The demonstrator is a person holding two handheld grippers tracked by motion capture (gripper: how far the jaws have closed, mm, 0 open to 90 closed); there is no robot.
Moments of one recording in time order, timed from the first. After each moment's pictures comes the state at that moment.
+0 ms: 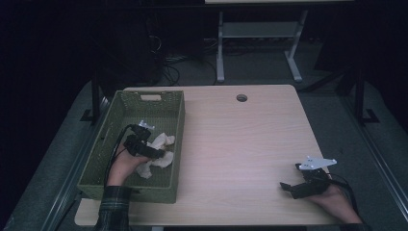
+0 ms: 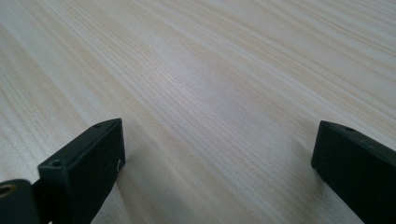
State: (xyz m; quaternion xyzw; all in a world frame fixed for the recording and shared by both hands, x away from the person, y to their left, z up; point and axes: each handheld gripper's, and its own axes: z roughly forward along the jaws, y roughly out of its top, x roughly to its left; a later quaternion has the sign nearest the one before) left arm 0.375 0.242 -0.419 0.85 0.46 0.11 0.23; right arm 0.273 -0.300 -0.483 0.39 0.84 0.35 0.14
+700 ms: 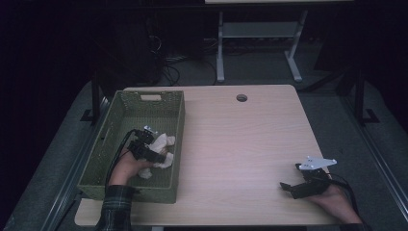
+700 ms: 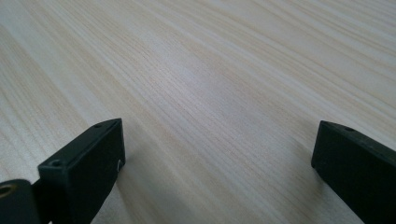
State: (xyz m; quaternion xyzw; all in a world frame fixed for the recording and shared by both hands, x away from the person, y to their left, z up) left arm 0.380 0.241 -0.442 0.85 0.48 0.07 0.18; right arm 0.273 -0.300 -0.483 0.39 0.84 0.35 0.14
